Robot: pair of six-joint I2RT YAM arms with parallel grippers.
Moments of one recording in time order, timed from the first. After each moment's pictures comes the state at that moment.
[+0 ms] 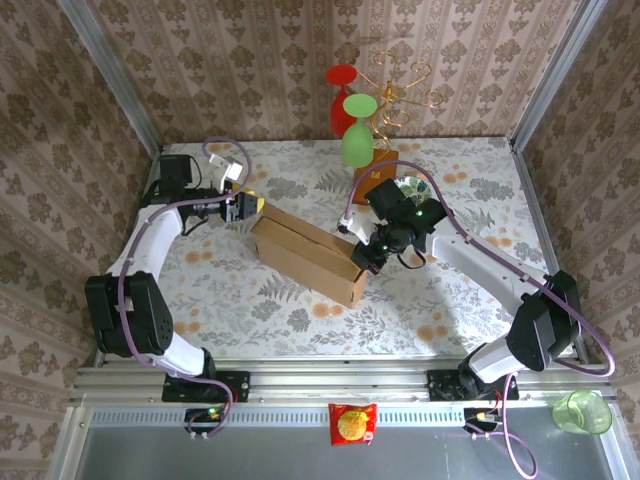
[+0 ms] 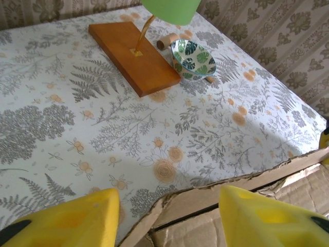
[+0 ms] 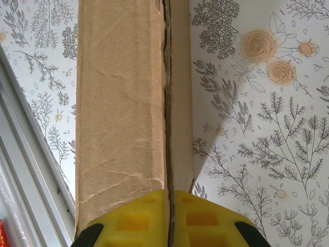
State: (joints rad) left arm -0.03 1.53 1.21 -0.54 0.99 0.34; right arm 0.59 1.49 1.28 -0.90 -0.33 -0.28
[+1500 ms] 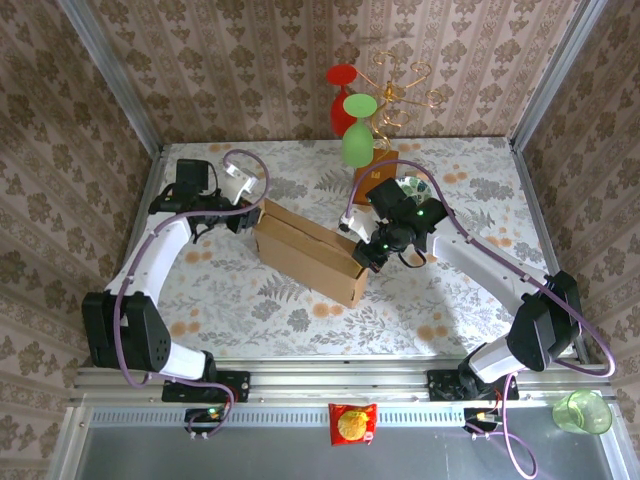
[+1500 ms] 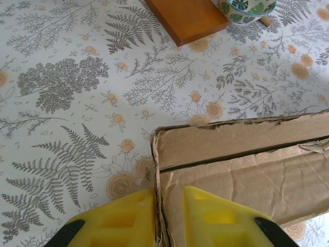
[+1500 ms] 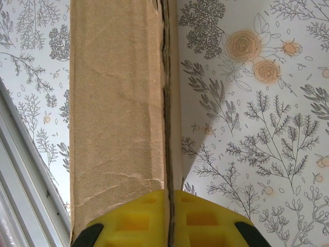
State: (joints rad) left arm -0.14 1.43 1.19 -0.66 0.62 0.39; right arm 0.59 1.49 1.28 -0.89 -0.30 -0.28
